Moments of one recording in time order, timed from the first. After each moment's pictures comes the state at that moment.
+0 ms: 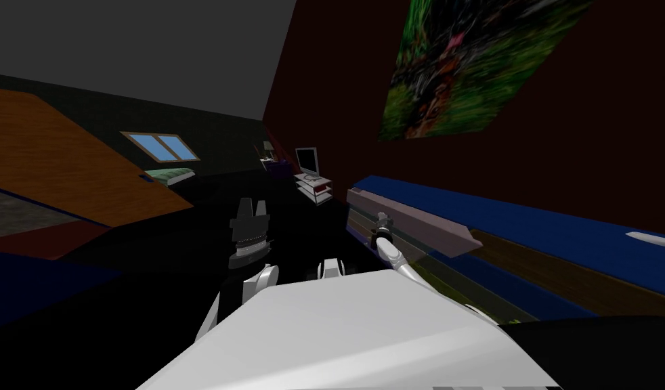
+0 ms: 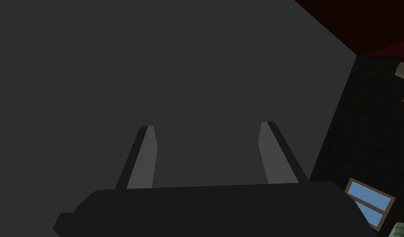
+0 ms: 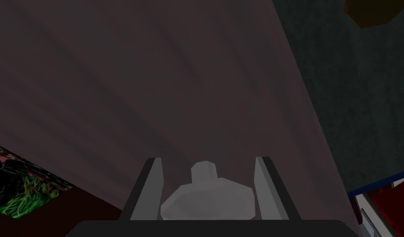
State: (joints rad) left arm 0.52 0.03 -0.02 -2.34 0.01 -0.57 -0.10; right arm 0.08 -0.45 0.22 -1.46 1.45 0.83 0.61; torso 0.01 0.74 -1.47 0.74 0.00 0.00
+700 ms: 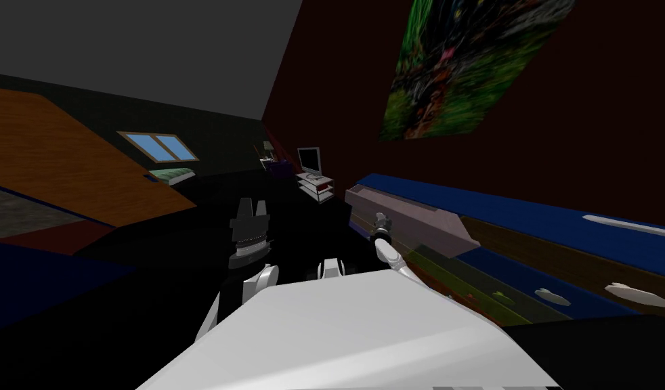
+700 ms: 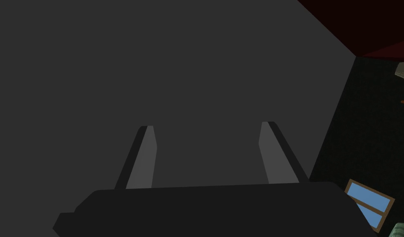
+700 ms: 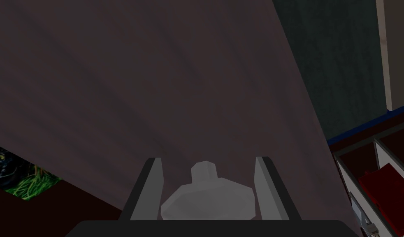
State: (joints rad) left arm 0.52 0.03 -0.02 -2.34 0.01 -0.57 -0.10; right arm 0.11 -0.43 0.24 -1.51 1.45 0.84 0.65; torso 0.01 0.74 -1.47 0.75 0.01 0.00
